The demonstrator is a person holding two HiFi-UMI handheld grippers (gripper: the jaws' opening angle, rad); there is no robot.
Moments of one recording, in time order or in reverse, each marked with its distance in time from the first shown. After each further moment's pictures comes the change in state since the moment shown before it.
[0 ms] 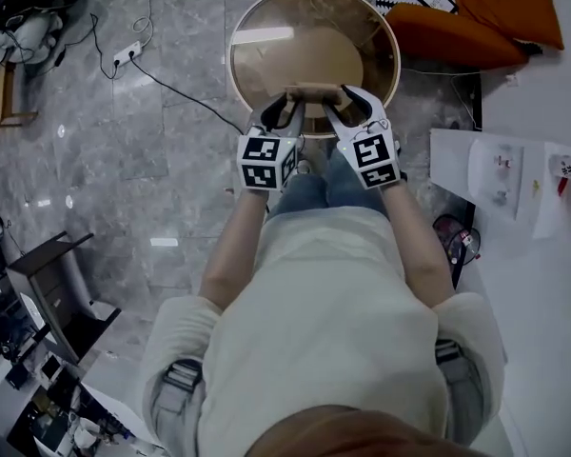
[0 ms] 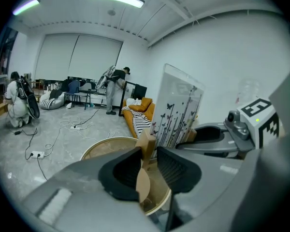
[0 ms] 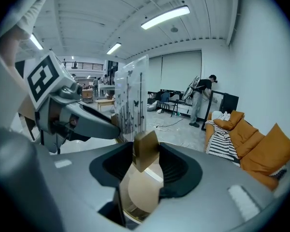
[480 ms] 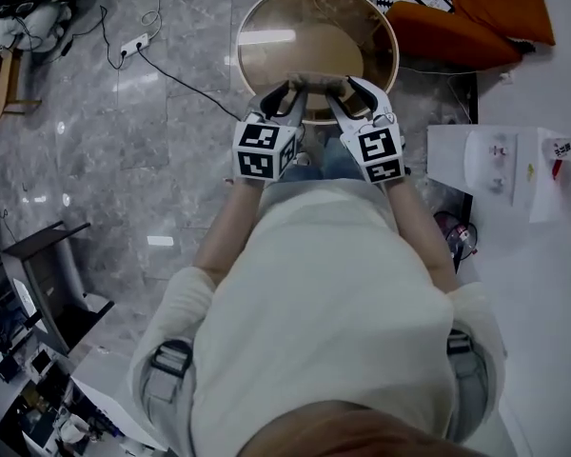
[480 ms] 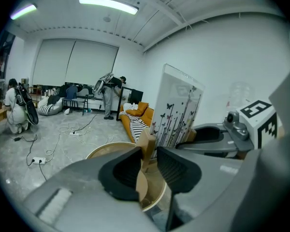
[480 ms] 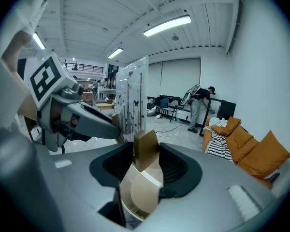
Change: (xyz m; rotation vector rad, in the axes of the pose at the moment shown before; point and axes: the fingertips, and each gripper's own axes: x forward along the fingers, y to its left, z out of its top) left arm -0.061 -0.029 0.026 0.044 -0.040 -0.024; right arm -0.056 0.029 0.038 -0.017 -0.058 -0.025
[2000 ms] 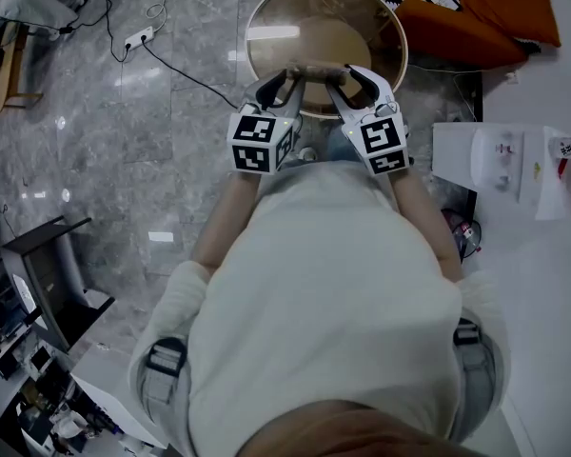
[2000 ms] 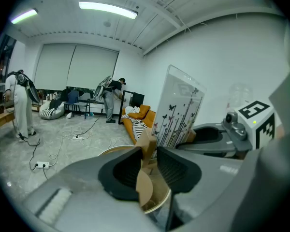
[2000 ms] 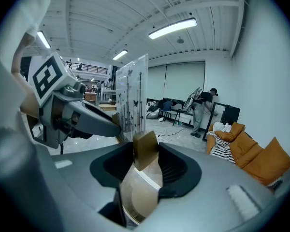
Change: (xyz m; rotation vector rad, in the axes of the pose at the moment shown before) left arm -0.030 0.027 0.013 0.022 -0.032 0.019; right arm 0.013 0.027 0.027 -0.041 -0.032 0.026
